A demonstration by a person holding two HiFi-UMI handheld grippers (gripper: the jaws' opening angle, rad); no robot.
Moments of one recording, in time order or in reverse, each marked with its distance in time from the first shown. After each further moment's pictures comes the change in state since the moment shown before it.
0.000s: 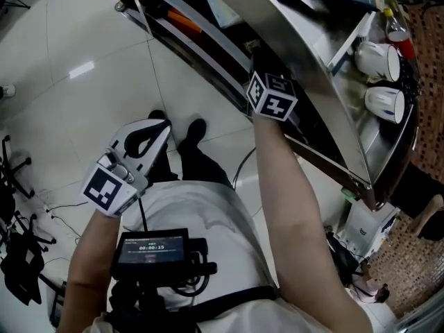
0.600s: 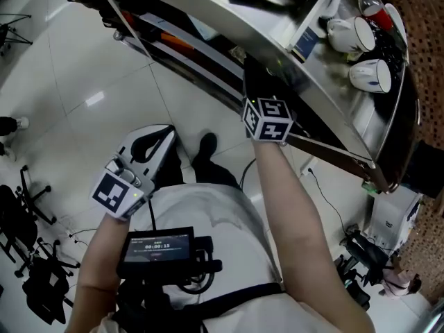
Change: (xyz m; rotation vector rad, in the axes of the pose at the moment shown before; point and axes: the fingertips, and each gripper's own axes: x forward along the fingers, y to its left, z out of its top) left arm 0.006 -0.021 0.029 0.090 -0.004 -0.063; right arm -0.065 0.019 0.004 0.032 -0.076 0.076
